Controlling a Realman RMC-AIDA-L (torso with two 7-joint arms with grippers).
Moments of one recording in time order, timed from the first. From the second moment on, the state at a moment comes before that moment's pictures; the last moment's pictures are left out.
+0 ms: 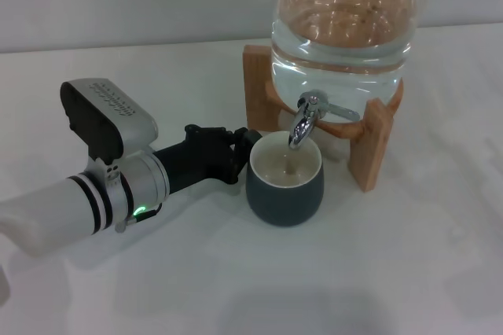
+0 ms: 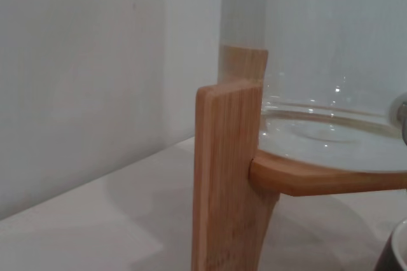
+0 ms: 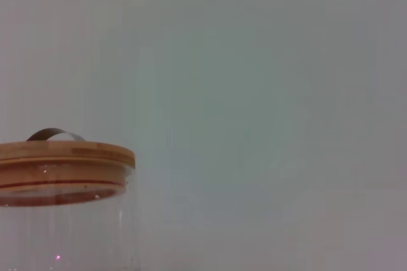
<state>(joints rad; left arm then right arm) -0.88 -2.11 0.61 -0.12 -1.47 -0.89 2.45 0.16 2.00 -0.79 -0.21 2.30 1.65 -2.52</state>
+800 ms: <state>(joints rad) -0.89 -2.10 0.61 -0.14 -1.45 -0.91 2.49 0.16 2.00 -0.79 -0.21 2.30 1.64 -2.52</state>
